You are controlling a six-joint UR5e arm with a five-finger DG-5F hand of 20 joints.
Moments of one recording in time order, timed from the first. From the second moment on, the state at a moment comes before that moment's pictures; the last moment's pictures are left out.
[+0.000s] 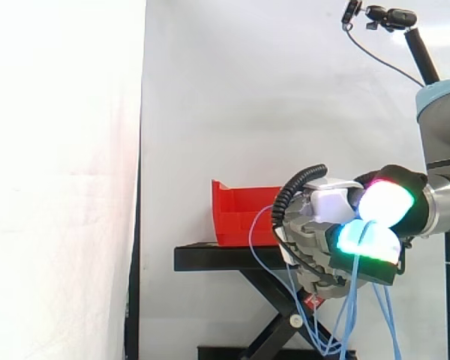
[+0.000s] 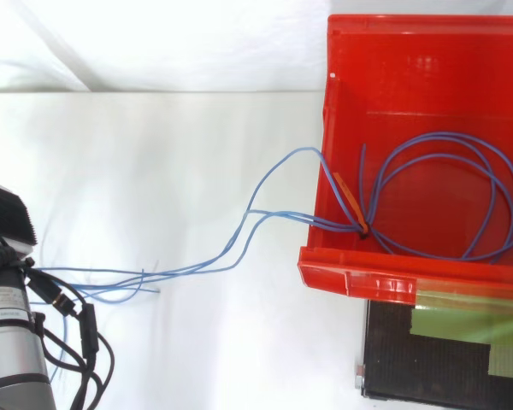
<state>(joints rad) 0.11 -2.26 -1.21 -2.93 -1.91 -0.25</state>
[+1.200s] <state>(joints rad) 0.11 -2.26 -1.21 -2.93 -1.91 -0.25</state>
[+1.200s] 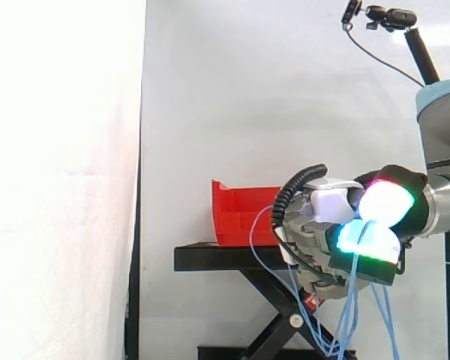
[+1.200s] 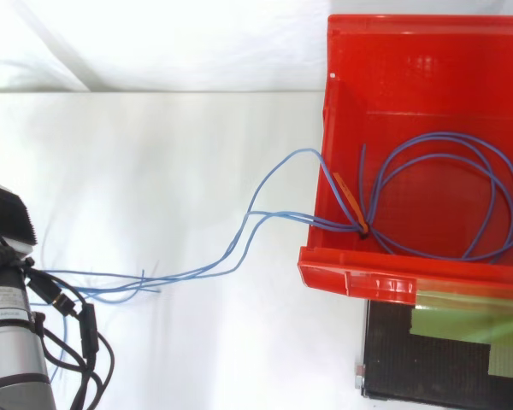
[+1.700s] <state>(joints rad) 0.11 -2.26 -1.21 -2.93 -1.91 -0.25</state>
